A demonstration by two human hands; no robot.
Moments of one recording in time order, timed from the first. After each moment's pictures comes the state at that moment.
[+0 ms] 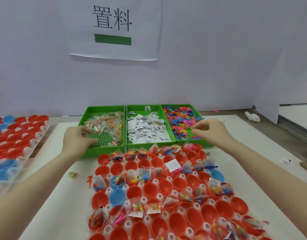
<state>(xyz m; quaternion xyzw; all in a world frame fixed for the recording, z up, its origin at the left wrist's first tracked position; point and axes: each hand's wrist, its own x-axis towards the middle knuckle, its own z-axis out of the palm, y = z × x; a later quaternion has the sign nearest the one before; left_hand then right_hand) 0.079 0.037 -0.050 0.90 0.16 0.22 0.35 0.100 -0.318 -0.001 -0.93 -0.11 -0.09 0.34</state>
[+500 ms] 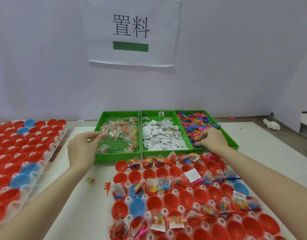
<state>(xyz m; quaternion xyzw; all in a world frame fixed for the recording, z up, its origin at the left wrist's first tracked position) 0.061 0.045 -0.051 0.82 0.16 0.34 0.42 0.159 -0.285 -0.040 -0.97 0.02 -0.05 0.24</state>
